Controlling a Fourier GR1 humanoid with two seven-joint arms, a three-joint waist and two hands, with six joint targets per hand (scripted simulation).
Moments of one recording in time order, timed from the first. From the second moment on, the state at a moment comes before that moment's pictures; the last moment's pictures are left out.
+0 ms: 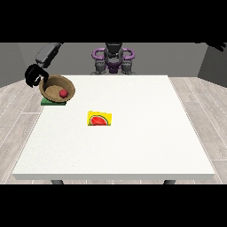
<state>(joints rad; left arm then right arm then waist) -0.51 0.75 0.57 -1.03 0.33 -0.45 -0.05 -0.58 -0.61 -0.34 -0.55 -0.18 0.01 0.00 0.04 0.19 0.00</state>
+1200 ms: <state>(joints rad) -0.55 0.86 0.60 -0.96 0.38 -0.50 -0.11 -0.66 -0.65 -0.40 -0.51 -0.19 -0.13 -0.05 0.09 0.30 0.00</state>
